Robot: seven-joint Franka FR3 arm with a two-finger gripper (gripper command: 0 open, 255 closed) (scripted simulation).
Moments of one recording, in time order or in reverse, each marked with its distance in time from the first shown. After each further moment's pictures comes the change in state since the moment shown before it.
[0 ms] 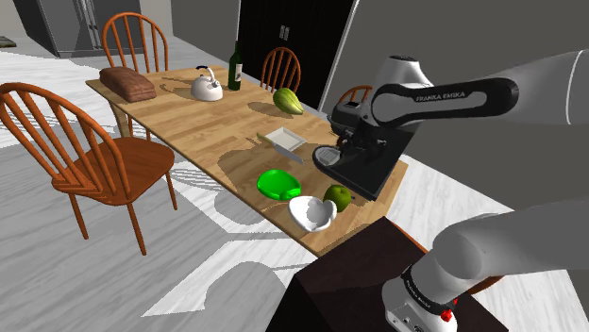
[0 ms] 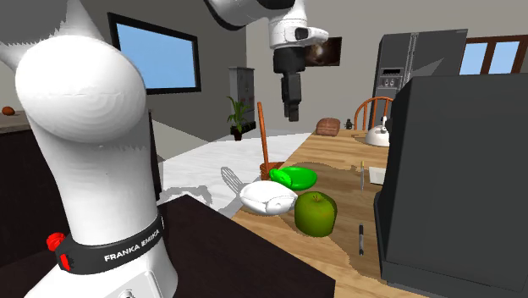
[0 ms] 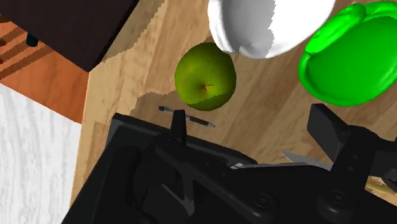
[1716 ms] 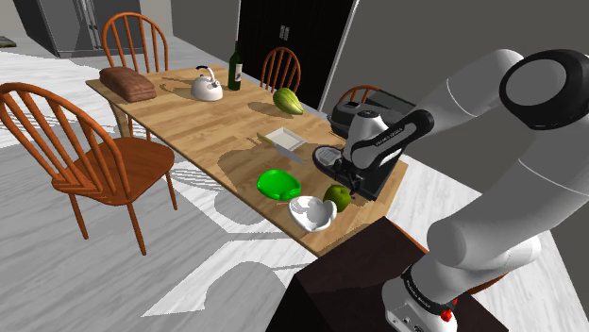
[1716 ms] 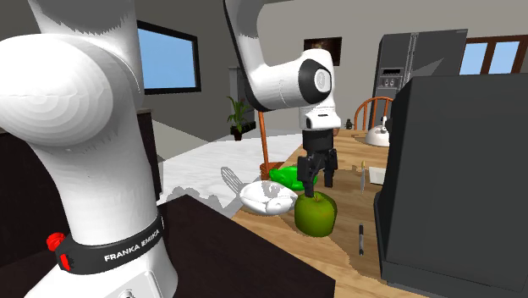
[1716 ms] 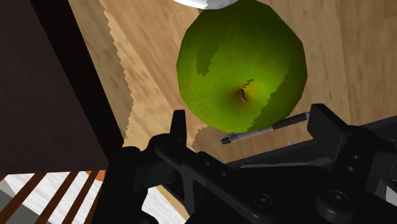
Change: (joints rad) arm -0.258 0.551 0.085 0.012 -0.351 0.458 0.953
